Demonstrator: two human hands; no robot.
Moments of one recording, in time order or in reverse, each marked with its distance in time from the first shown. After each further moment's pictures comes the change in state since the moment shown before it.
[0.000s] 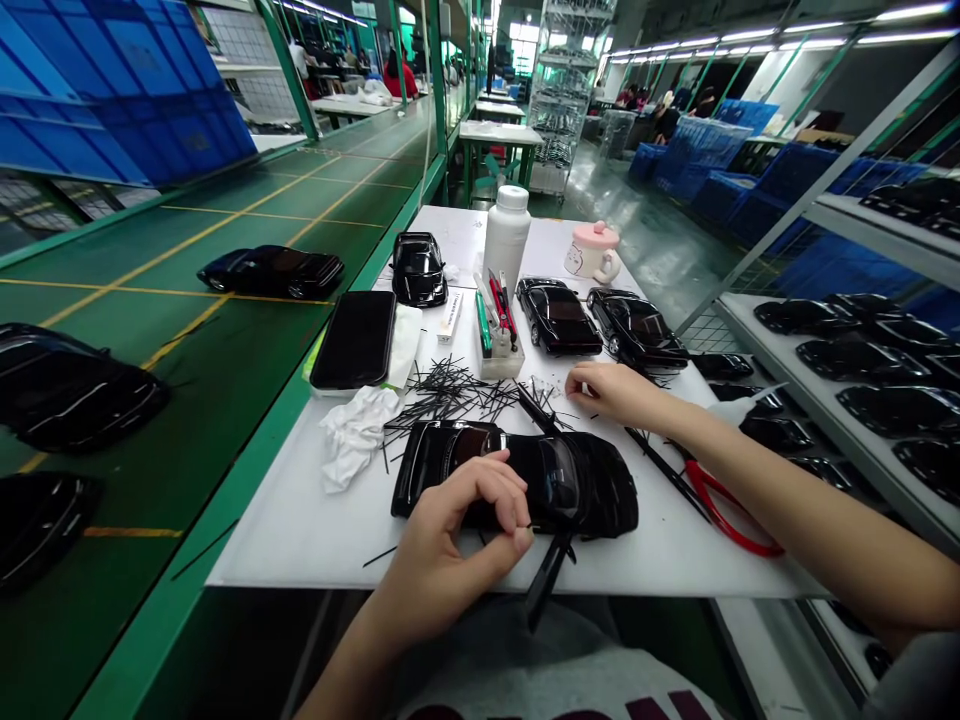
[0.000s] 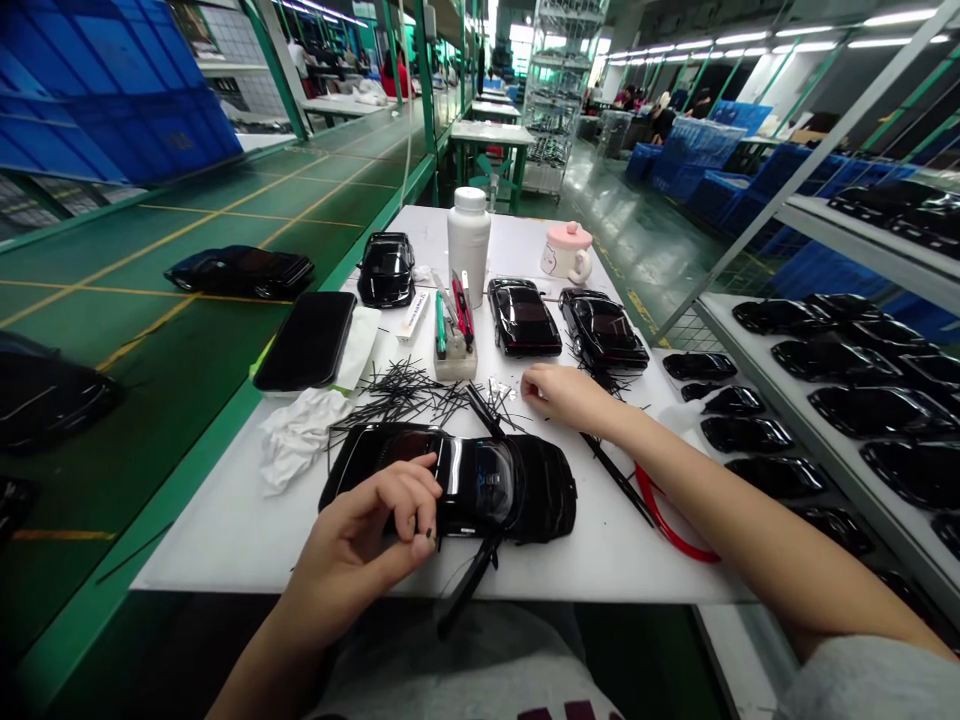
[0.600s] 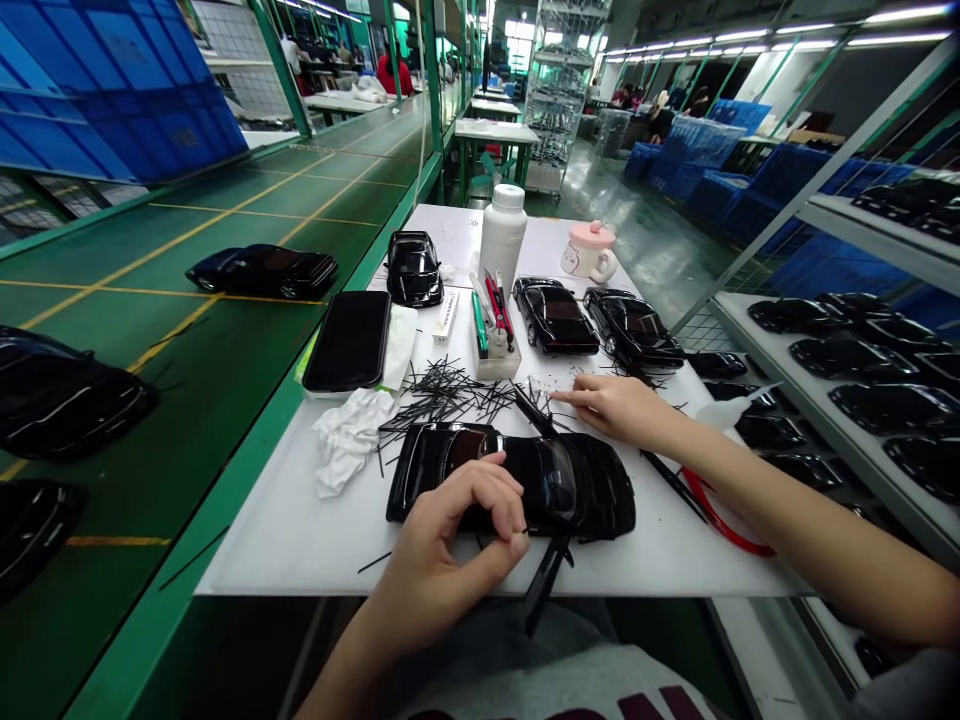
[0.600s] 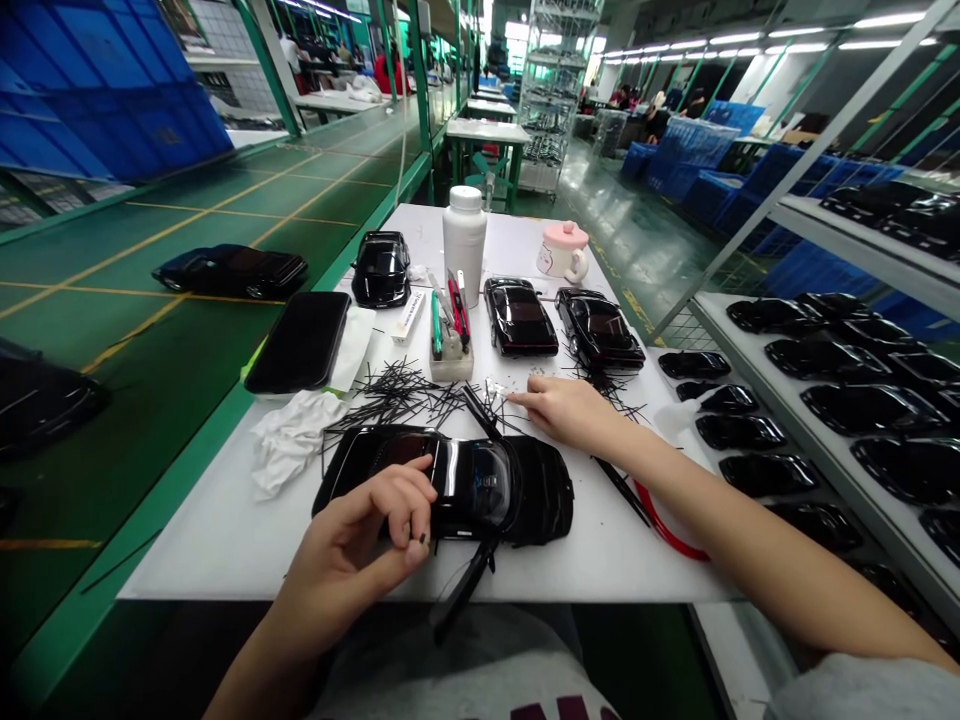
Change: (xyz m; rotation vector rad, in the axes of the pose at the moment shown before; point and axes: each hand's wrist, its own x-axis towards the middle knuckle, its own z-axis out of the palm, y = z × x) left_hand 0.001 0.001 -0.002 0.040 0.003 0.015; right_hand -0.027 -0.009 0.003 -0.107 0.098 -0.110
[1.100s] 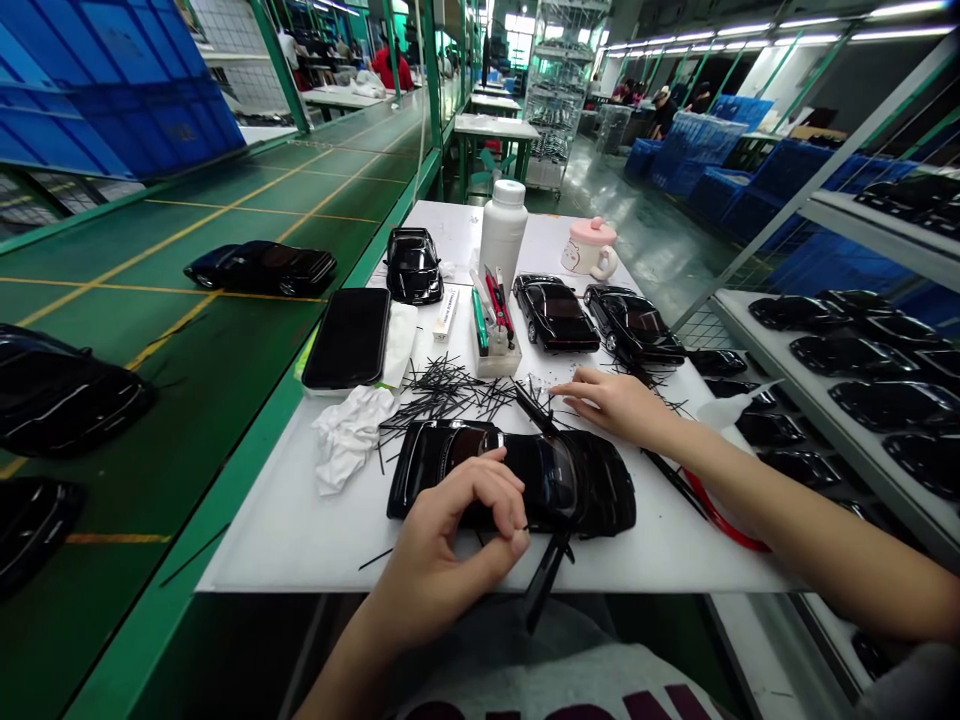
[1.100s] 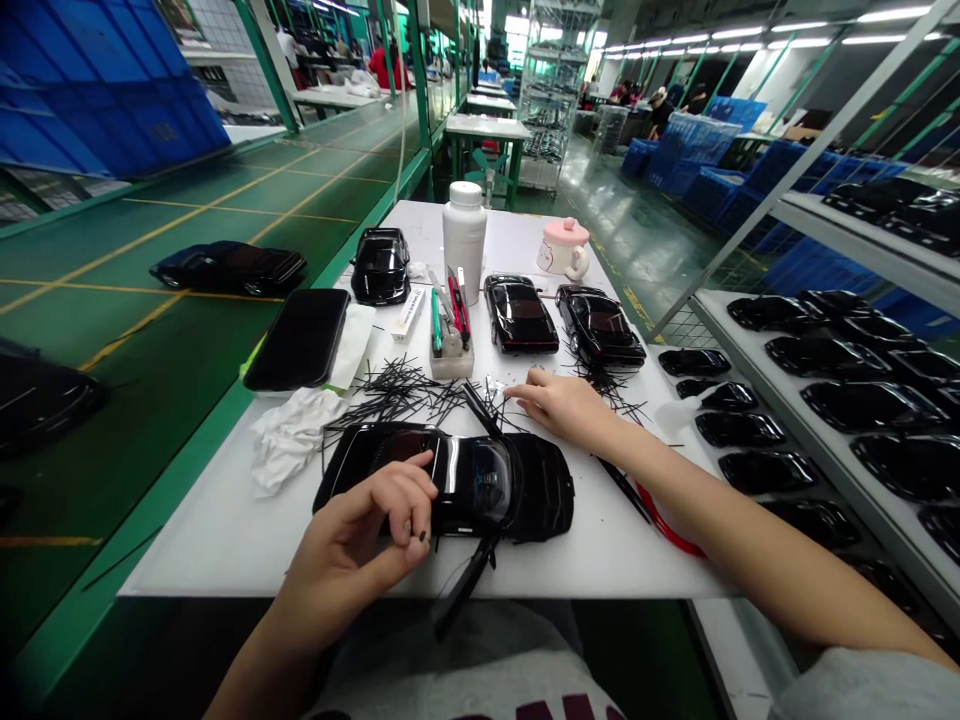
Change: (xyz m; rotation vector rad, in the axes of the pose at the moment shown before) left_hand 0.000 -0.002 0.000 0.022 0.005 0.006; right_hand 0.003 -0.003 0.006 0.083 0.053 0.037
